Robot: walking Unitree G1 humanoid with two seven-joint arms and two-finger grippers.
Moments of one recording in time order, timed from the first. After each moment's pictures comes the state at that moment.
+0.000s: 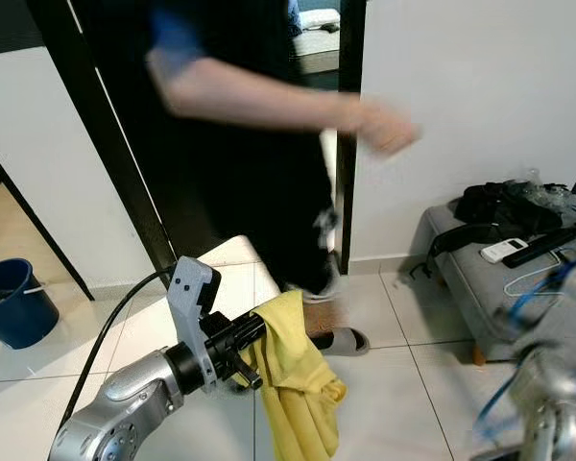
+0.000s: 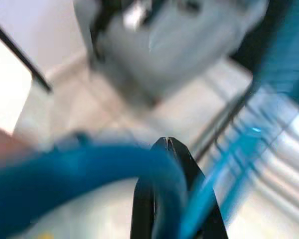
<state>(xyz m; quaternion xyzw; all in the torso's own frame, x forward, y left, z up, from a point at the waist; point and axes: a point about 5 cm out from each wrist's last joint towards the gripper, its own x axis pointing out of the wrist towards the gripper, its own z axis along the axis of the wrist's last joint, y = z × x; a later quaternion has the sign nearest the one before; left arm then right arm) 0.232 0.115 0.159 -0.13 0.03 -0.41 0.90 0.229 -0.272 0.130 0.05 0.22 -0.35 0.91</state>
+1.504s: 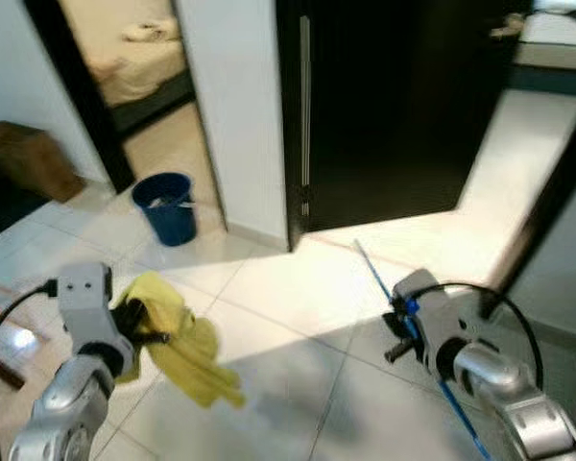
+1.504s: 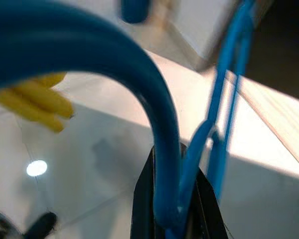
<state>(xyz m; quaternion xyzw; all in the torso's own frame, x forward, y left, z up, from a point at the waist) 0.249 0.220 0.134 -0.06 0.05 0.02 1.00 0.267 -0.199 0.116 -0.17 0.18 0.23 0.94</state>
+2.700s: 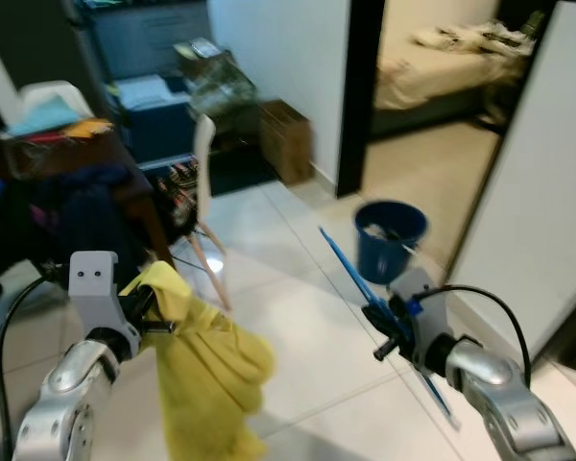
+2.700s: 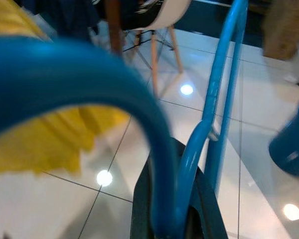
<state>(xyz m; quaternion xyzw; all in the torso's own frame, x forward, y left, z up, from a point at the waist) 0.268 0.212 0.143 -0.05 0.01 -0.04 1.00 0.274 -0.203 0.110 -0.14 0.14 0.26 0.94</state>
